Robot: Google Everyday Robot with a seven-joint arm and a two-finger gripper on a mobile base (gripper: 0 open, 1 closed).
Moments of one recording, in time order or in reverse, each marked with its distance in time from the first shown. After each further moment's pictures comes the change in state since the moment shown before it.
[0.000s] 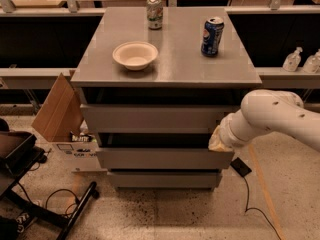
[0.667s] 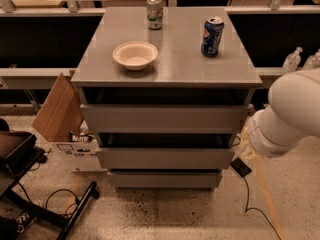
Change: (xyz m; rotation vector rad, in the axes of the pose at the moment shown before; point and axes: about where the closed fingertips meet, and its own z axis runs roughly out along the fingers) arm 0.013 0.070 -0.146 -0.023 0.247 -0.169
